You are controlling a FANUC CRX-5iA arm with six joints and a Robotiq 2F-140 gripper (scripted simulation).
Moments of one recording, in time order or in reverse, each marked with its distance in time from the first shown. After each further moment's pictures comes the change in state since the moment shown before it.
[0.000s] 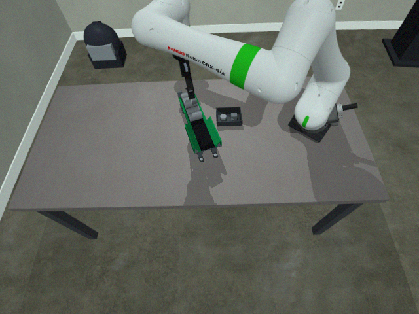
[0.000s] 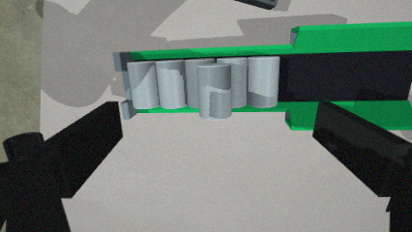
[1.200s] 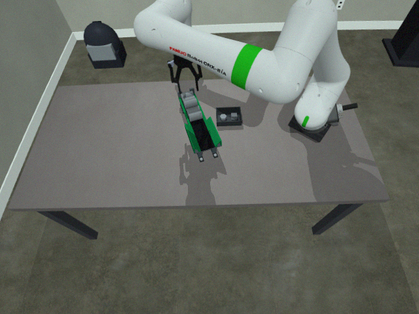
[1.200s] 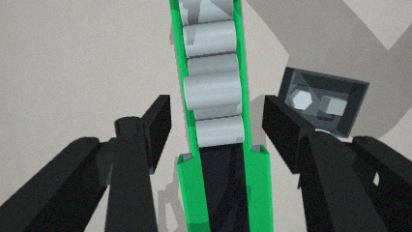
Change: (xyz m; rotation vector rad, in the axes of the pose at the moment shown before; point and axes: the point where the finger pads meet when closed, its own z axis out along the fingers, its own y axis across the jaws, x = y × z) arm 0.000 0.000 0.005 0.017 -0.014 -1.496
